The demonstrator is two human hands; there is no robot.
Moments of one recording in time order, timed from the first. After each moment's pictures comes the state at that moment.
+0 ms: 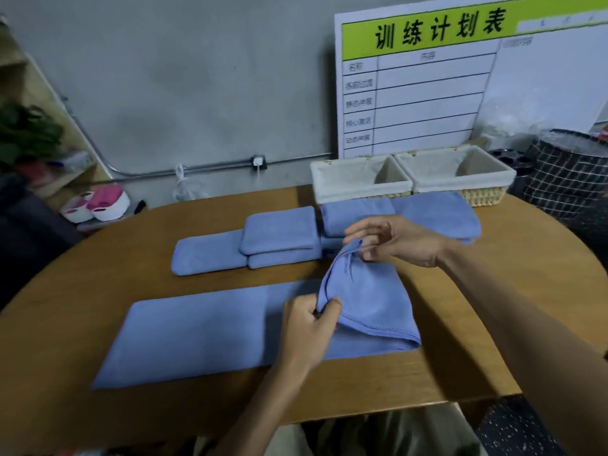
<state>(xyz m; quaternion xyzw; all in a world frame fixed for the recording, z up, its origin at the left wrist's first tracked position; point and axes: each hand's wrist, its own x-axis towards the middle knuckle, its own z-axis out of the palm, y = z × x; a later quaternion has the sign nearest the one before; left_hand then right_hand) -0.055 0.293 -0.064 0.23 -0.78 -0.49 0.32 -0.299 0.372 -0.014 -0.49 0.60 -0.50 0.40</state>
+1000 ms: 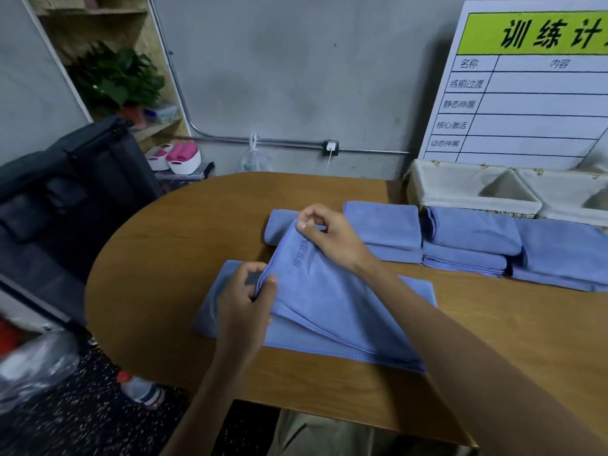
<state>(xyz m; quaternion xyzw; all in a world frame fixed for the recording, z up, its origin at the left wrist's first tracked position) 0.109 0.169 -0.044 0.43 -0.69 -0.41 0.42 -0.099 0.159 -0.019 -0.59 0.59 -0.51 0.20</state>
